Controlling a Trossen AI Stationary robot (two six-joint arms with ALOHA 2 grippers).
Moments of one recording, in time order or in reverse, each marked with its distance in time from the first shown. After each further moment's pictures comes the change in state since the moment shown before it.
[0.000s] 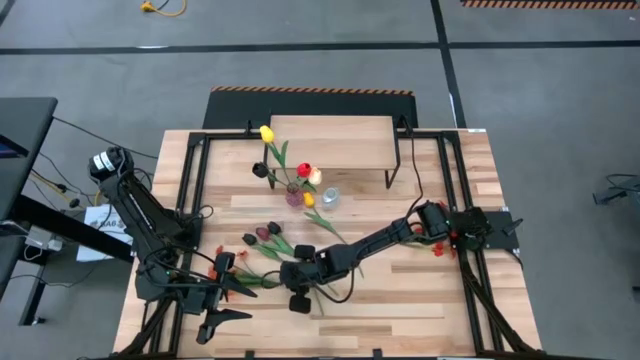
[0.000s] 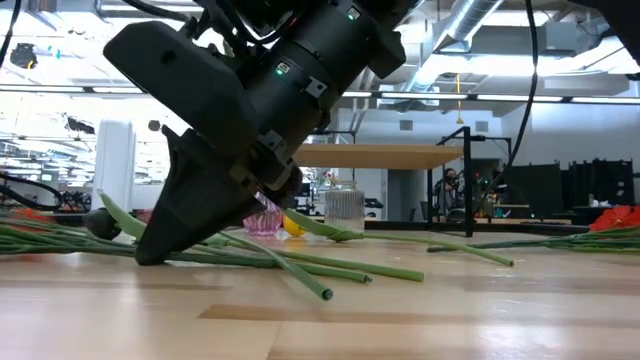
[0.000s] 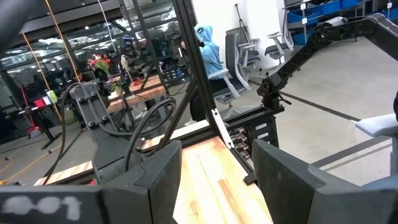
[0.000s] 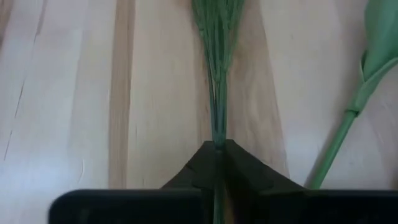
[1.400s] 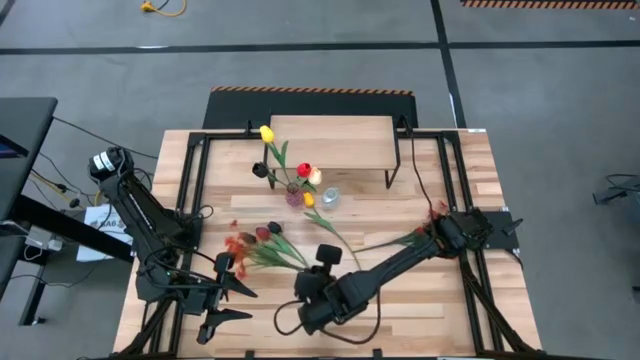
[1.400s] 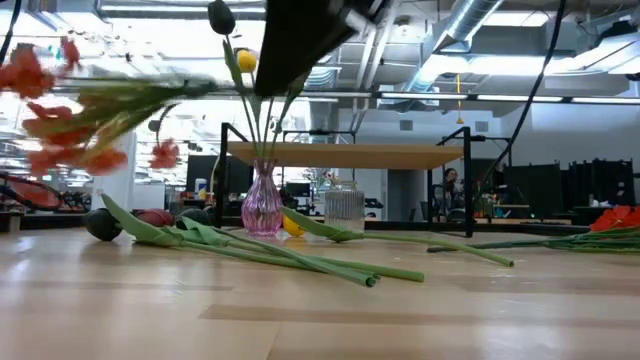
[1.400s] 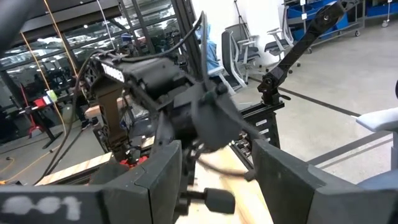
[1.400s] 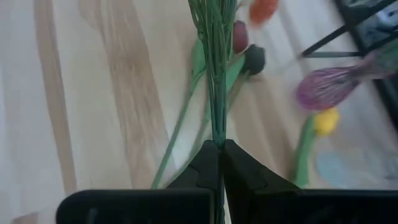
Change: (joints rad) left arm 0.000 0.000 0.000 -0.018 0.000 0.000; right arm 0.216 -0.066 0.339 -0.737 0.680 0.157
